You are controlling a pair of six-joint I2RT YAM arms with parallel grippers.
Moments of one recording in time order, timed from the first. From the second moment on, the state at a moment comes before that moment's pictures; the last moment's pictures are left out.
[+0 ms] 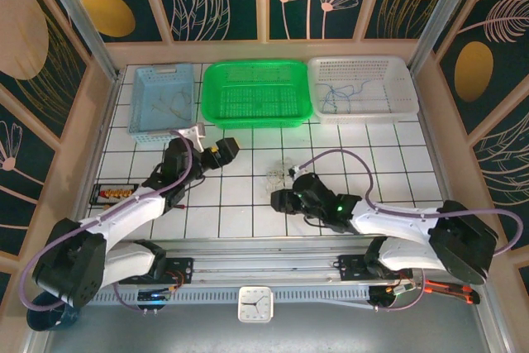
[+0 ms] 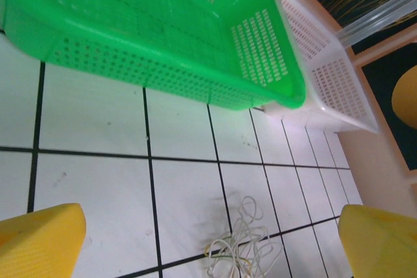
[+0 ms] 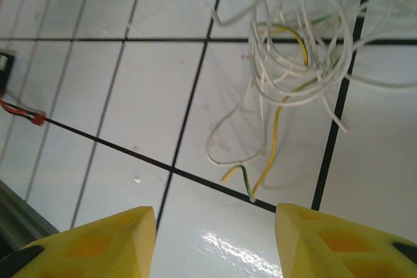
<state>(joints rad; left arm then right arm) -0.47 1.18 0.49 0.30 0.17 -0.80 1.02 1.20 0.44 0.04 0.06 0.81</state>
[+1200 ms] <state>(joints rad) -0.48 1.25 0.48 0.39 0.18 -0.83 0.77 1.15 0.53 0.12 -0.11 0.79</state>
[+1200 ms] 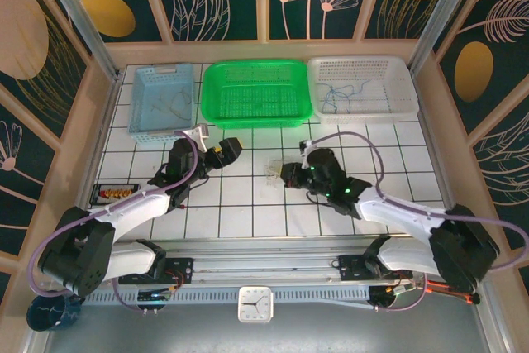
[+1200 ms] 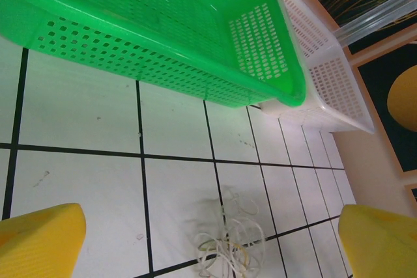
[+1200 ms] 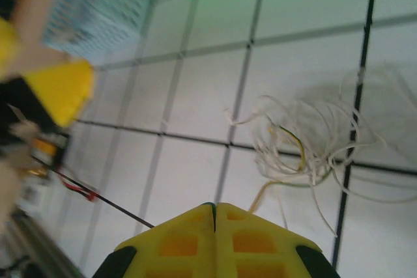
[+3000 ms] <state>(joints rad) -0.70 1.35 0.61 0.60 0.45 -0.56 0.65 0.98 0.61 0.19 -0.29 0.71</state>
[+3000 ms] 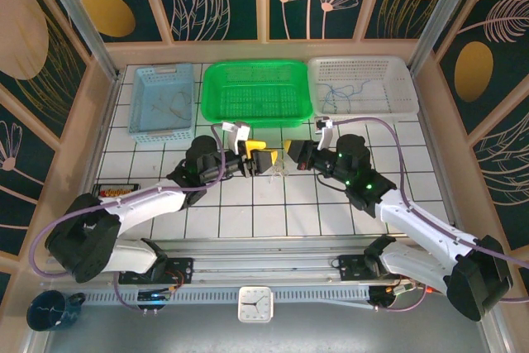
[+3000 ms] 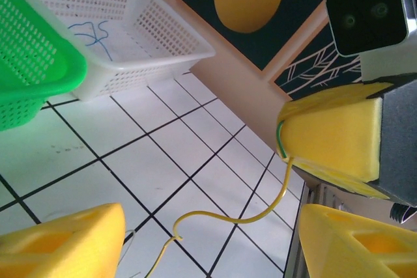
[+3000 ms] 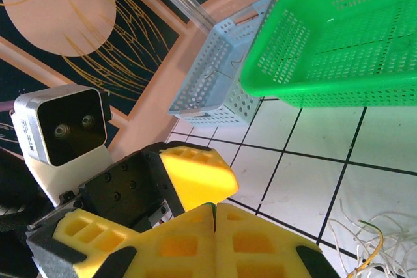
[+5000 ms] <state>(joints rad) -0.71 1.42 0.64 0.60 0.48 -0.47 0.64 0.91 0.61 0.13 -0.28 0.70</state>
